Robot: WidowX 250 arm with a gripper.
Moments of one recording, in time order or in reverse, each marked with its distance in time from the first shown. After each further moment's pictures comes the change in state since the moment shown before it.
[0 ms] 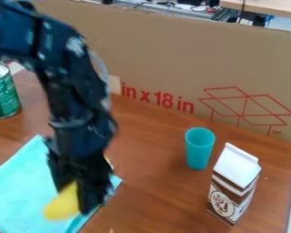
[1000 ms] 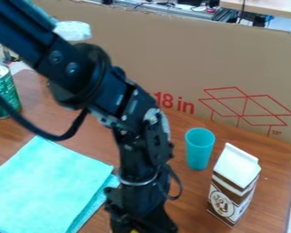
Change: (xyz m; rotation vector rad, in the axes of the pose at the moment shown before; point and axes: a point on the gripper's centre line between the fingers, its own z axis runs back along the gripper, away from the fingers) arm 0.029 -0.049 -0.061 -0.019 0.041 -0.006
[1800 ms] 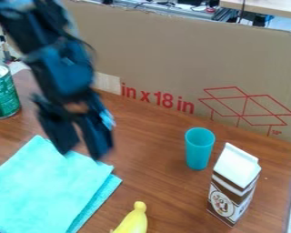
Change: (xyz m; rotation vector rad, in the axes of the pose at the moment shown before) arm -0.021 0.073 0.130 -0.187 -0.198 0.150
